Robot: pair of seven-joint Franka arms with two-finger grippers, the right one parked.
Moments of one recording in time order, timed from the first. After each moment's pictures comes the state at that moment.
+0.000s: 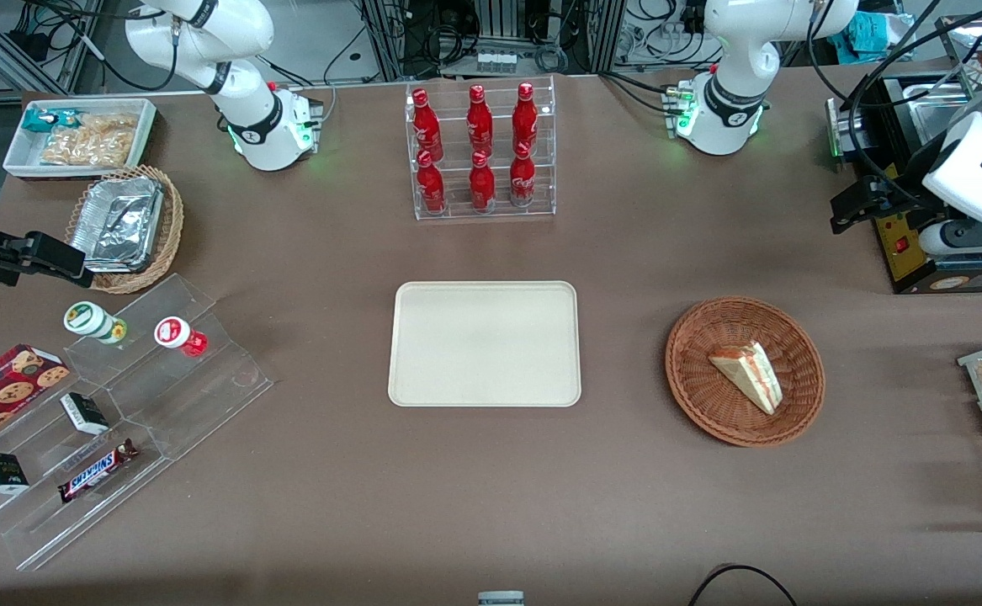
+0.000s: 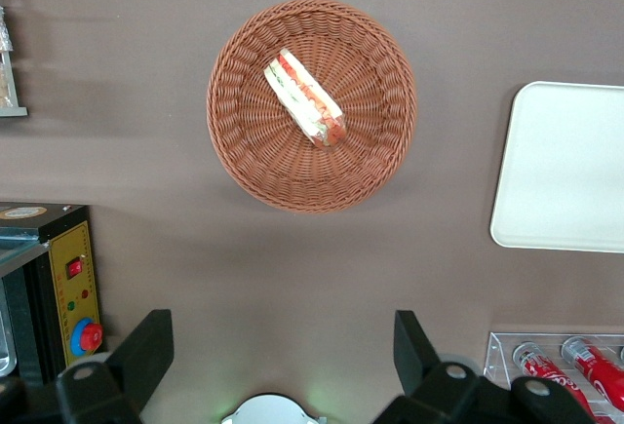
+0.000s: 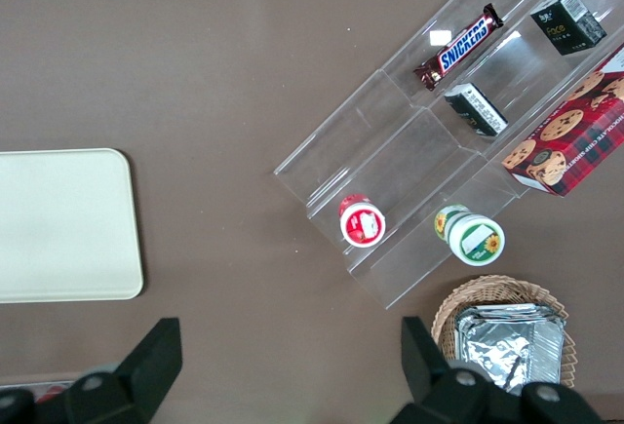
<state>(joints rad) -0.01 -0.02 -0.08 -1.57 -0.01 1.46 -0.14</state>
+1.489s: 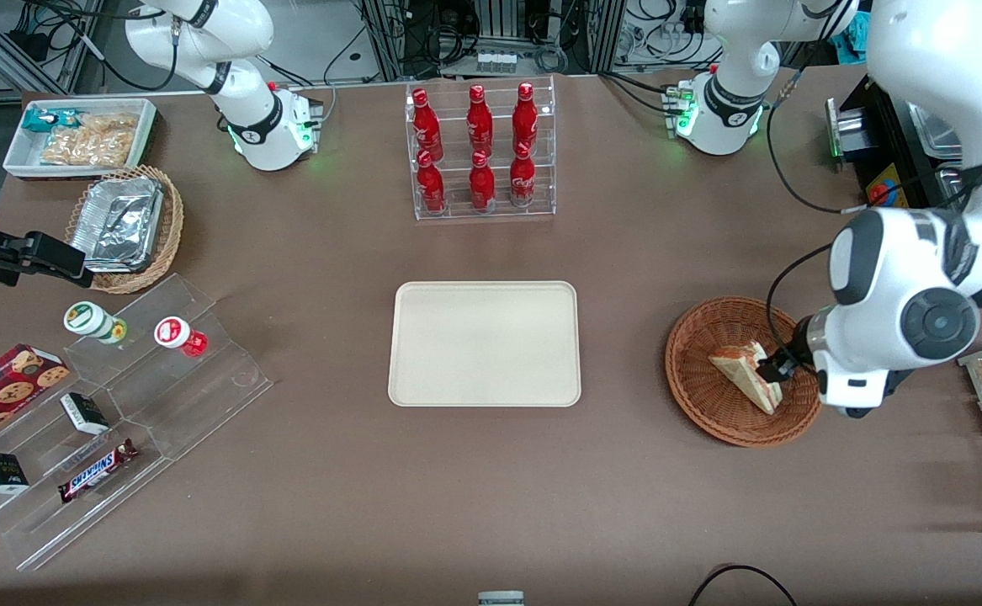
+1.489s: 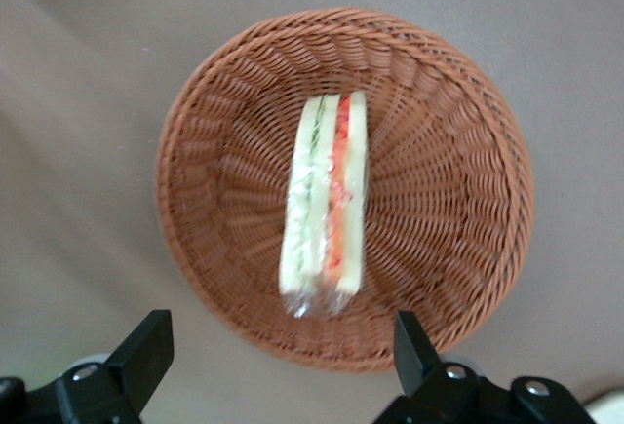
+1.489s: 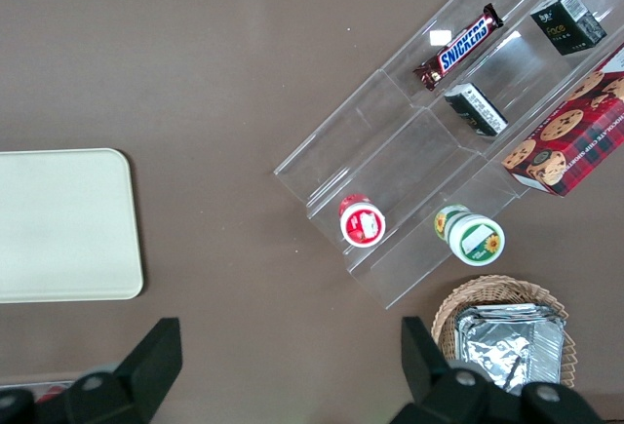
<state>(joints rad) -0.04 0.43 -0.09 -1.64 0.07 1.84 -0.88</state>
